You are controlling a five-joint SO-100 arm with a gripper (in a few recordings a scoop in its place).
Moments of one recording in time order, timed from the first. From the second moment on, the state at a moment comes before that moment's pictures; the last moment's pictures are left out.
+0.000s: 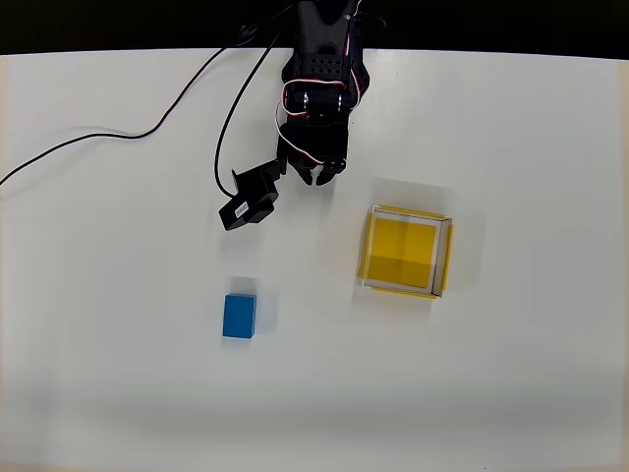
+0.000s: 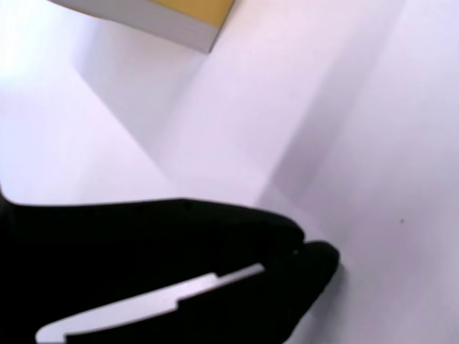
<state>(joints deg) -1.7 190.0 178.6 76.9 -89.2</state>
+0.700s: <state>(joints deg) 1.4 190.0 178.6 76.6 -83.3</state>
